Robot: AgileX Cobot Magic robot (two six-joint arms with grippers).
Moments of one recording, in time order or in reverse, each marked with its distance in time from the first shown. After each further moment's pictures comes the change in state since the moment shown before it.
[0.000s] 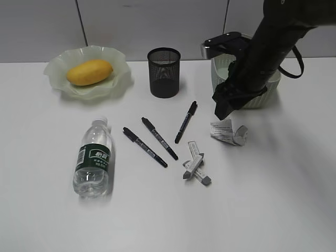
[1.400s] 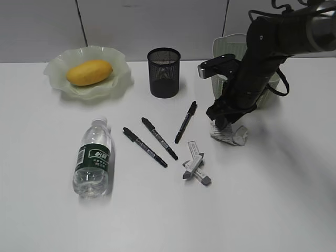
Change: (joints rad) left arm 0.000 -0.230 0.145 -0.012 -0.146 -0.070; right arm 0.000 0.143 -0.006 -0.066 -0.133 0.100
